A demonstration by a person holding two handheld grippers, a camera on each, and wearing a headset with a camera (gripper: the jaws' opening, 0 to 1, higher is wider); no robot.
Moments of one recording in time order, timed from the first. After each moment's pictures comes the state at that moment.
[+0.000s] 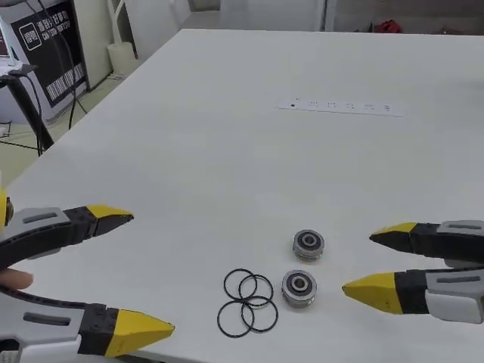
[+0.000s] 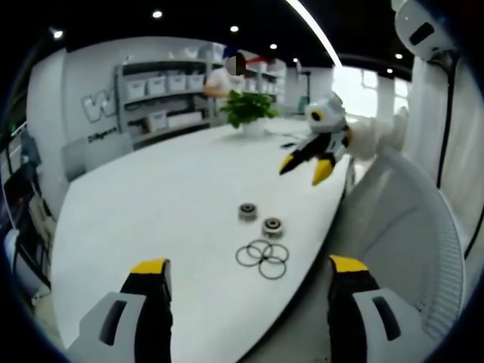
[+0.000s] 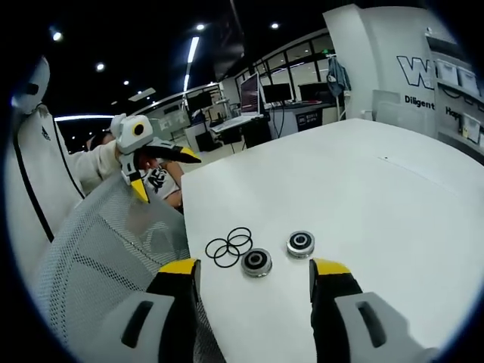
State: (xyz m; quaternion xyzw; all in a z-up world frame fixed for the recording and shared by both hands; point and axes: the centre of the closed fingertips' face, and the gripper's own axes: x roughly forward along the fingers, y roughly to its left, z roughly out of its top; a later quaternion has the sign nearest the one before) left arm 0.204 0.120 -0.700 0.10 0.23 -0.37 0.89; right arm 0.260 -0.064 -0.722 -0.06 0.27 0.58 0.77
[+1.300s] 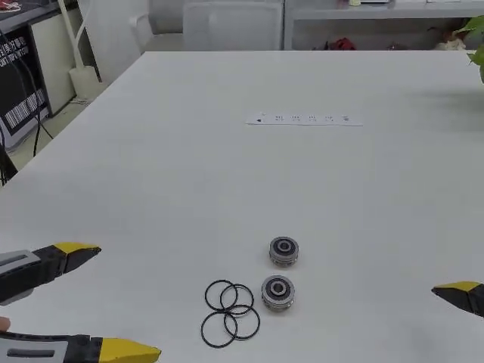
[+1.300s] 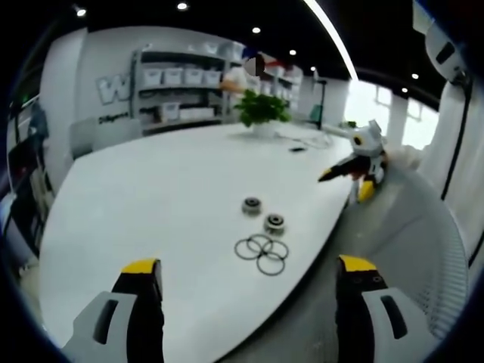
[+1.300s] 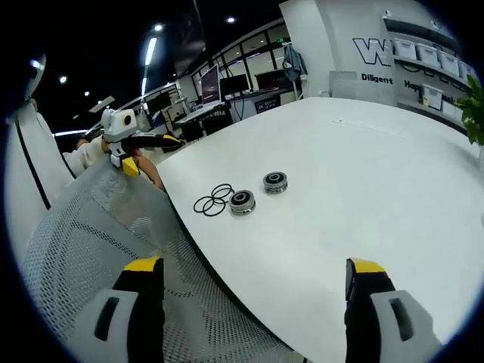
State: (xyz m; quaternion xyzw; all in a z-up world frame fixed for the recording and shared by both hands) left arm 0.203 0.132 -0.720 0.04 0.25 -0.35 0.90; right arm 0.220 -0.132 -0.760 -0.04 0.32 0.47 0.82
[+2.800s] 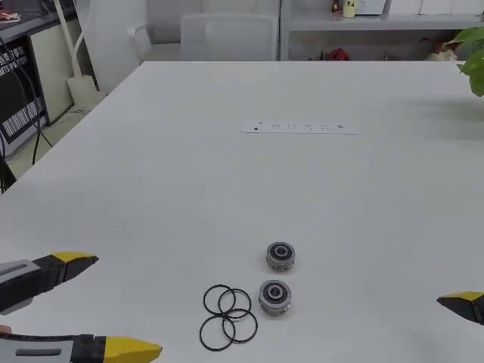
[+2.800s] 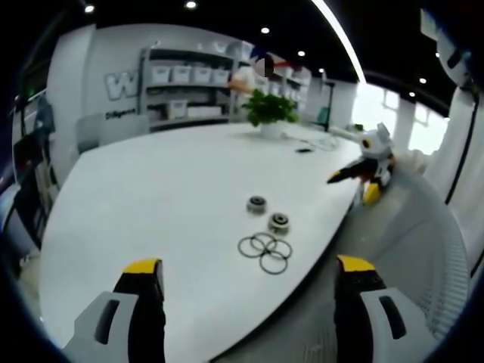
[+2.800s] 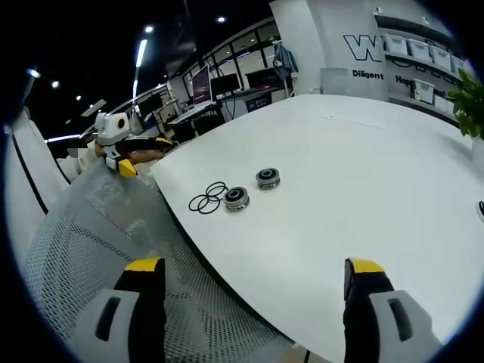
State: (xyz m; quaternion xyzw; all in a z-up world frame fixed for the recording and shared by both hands) left arm 0.201 0.128 -0.716 0.03 0.25 -0.33 0.91; right arm 0.218 -0.140 -0.760 -0.04 0.33 0.45 0.83
